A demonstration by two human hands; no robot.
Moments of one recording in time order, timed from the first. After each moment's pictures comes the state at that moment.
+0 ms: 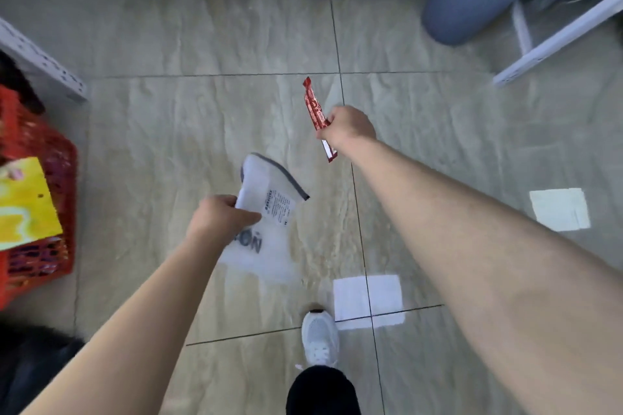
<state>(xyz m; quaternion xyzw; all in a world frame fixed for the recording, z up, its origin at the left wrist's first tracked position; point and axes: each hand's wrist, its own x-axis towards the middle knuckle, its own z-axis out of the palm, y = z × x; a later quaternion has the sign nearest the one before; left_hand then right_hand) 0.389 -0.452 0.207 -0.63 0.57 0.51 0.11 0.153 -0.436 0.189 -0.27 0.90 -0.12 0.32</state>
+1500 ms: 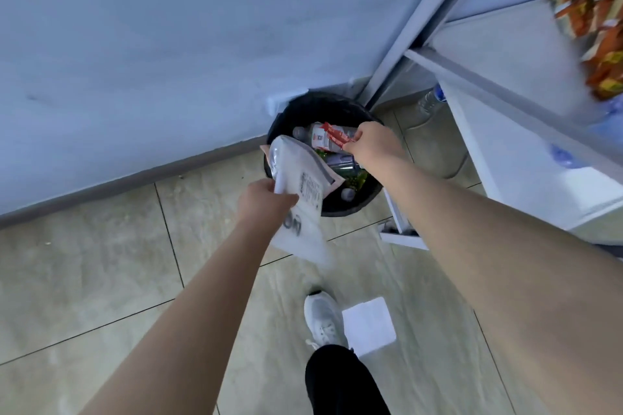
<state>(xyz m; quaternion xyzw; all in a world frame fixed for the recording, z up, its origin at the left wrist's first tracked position) -0.485 -0.653 0.213 -0.55 0.62 0.55 0.13 -0.665 -0.568 0.197 -0.18 0.94 -0.08 0.28</state>
